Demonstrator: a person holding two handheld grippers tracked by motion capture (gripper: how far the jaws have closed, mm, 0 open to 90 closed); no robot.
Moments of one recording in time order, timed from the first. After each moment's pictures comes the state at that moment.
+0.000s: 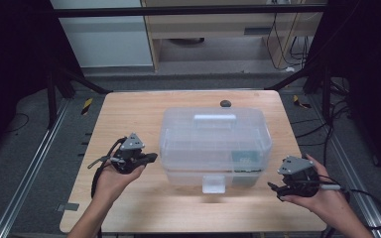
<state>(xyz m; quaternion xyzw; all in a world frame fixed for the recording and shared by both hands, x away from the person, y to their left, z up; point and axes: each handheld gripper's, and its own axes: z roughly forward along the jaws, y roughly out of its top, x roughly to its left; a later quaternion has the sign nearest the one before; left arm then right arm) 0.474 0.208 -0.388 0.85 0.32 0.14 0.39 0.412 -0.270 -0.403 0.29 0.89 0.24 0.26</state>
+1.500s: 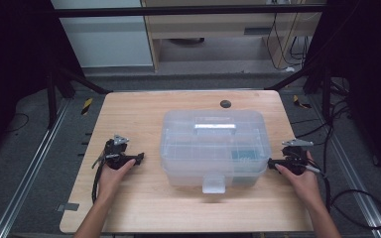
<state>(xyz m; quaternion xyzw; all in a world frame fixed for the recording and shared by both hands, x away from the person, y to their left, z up) 0.552 0.271 -0.507 0.78 0.49 0.22 0.33 0.524 -0.318 -0.512 0.54 0.74 0.32 0.23</state>
